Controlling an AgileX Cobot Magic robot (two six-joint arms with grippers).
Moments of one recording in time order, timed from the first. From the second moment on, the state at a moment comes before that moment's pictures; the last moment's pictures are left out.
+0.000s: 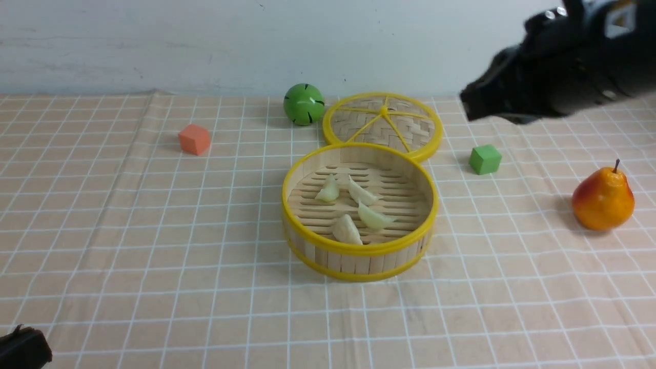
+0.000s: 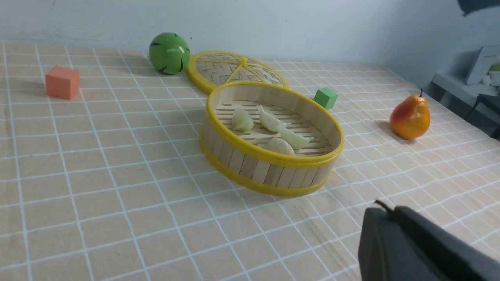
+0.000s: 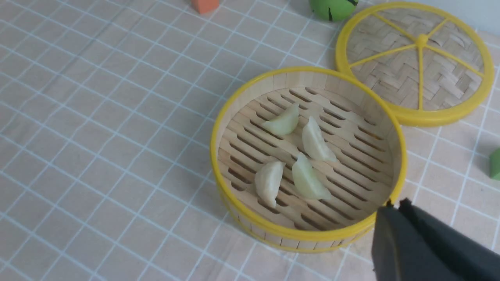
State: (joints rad) right arm 0.47 1.27 -1.29 0.15 0.69 -0.07; left arm -0.54 0.14 -0.35 0.01 0.42 -0.29
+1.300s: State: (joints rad) right arm 0.32 0.42 -0.52 0.00 0.36 0.03; left arm -0.54 0.14 -0.35 0.01 0.44 -0.29
